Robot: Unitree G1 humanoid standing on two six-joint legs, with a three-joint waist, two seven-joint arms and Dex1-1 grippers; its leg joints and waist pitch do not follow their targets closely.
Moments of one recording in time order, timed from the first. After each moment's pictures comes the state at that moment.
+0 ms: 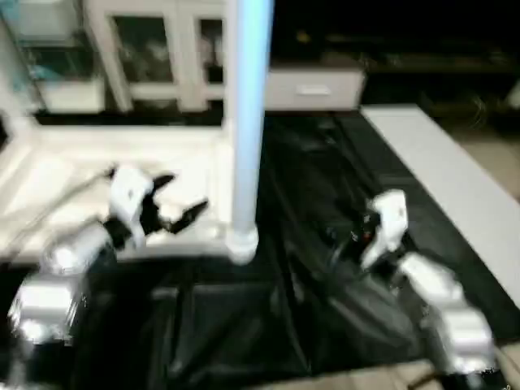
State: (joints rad) left arm -0.29 0.56 0.02 0.09 -0.24 0.21 -0.86; right arm -0.18 -0.30 0.00 0.00 0.33 0.29 0.64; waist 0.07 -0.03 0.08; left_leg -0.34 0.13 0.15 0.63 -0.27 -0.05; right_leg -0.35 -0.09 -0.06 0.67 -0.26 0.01
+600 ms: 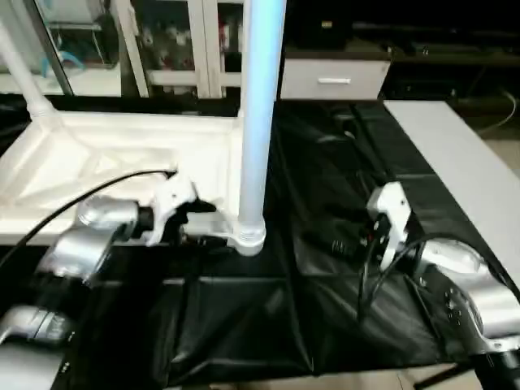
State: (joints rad) left arm -0.64 0.56 -0.25 0.59 -0.07 0.07 -1.17; right arm -0.23 -0.45 0.10 -0.04 0.36 0.34 0.91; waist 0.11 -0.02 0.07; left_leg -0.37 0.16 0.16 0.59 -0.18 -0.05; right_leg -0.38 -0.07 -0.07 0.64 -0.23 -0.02
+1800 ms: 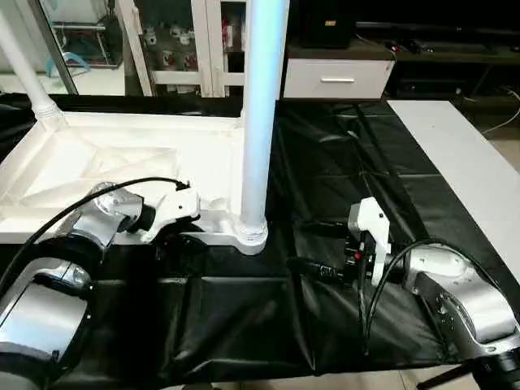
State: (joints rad) left arm -0.86 0.53 -0.35 1.12 0.15 -0.25 -1.28; right arm -0.23 -0.47 0.17 -0.08 0.36 0.36 0.97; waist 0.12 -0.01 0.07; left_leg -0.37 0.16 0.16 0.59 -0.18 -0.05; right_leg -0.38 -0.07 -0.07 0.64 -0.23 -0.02
